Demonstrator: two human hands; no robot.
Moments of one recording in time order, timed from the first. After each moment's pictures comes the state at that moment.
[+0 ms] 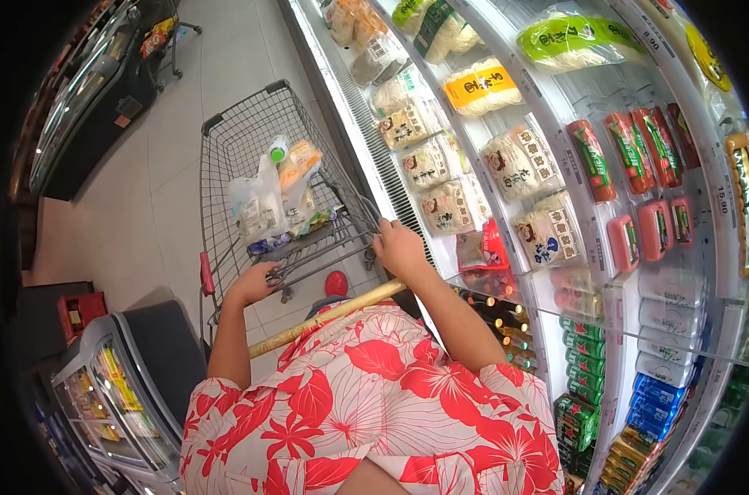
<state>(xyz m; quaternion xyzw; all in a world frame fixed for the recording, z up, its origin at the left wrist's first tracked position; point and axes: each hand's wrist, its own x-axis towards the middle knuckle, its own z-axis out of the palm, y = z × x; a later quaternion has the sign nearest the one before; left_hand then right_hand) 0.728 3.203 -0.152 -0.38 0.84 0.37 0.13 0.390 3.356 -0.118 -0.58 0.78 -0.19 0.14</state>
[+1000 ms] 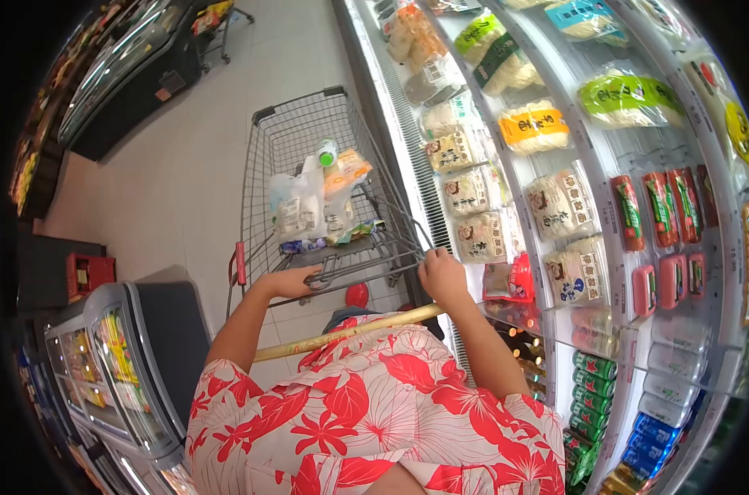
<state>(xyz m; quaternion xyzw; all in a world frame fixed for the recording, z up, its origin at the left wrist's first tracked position) 0.735 3.184 -0.145 -0.30 0.80 0.47 0.23 0.404 3.360 -0.110 -0.61 0.77 -0.14 0.10</state>
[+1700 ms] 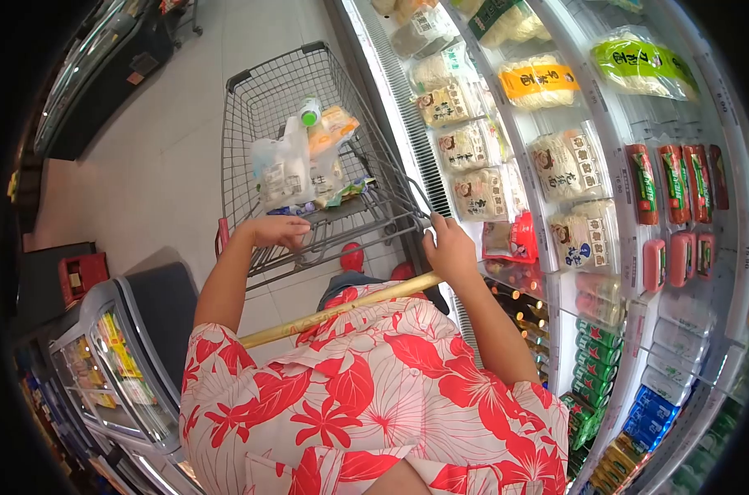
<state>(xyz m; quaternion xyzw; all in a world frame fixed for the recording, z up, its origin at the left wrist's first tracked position) 0.728 3.115 -0.183 -0.39 0.49 0.72 0.30 0.412 3.370 -0.091 -0.54 0.81 -0.18 0.14</state>
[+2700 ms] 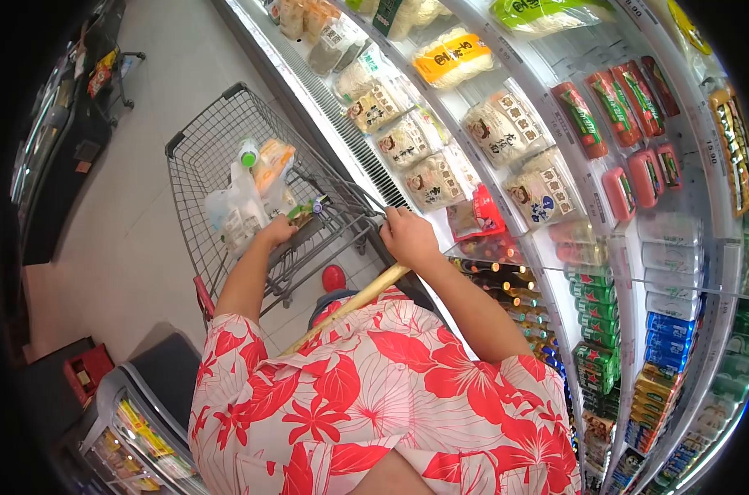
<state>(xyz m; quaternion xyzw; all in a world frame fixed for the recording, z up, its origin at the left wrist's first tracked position) 0.622 3.076 -0.343 -0.38 0.79 0.42 0.21 0.404 3.358 -0.093 -0.51 0.83 -0.19 0.10</state>
